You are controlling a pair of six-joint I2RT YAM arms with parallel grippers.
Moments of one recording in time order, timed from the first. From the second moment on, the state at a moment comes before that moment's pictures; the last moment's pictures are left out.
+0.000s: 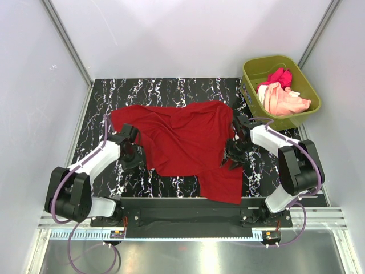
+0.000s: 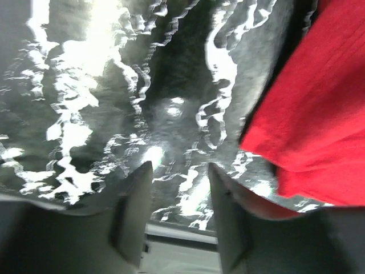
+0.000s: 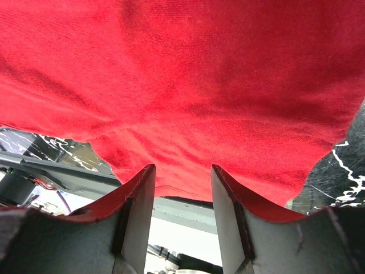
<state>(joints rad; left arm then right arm) -0.28 1.33 0.77 -0.83 -0.08 -0.70 0.31 1.63 0.97 -0.81 -0.34 0.56</state>
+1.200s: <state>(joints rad) -0.19 1.48 0.69 -0.53 0.26 -0.92 0.31 1.60 0.96 -0.80 -0.34 0.56</state>
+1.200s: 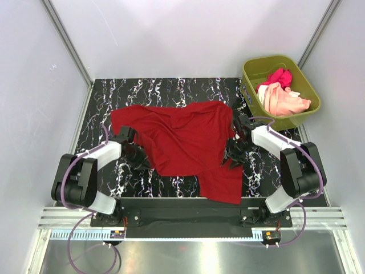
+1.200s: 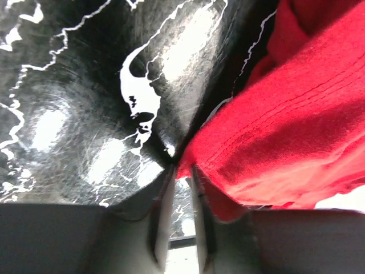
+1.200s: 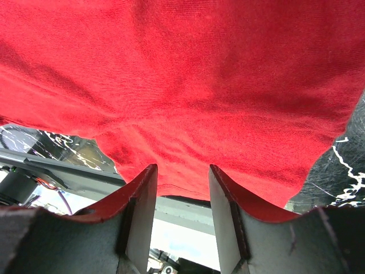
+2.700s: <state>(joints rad) 0.03 1.35 0.85 -0.83 -0.05 -0.90 0.31 1.55 0.97 -0.81 -0.35 0.55</state>
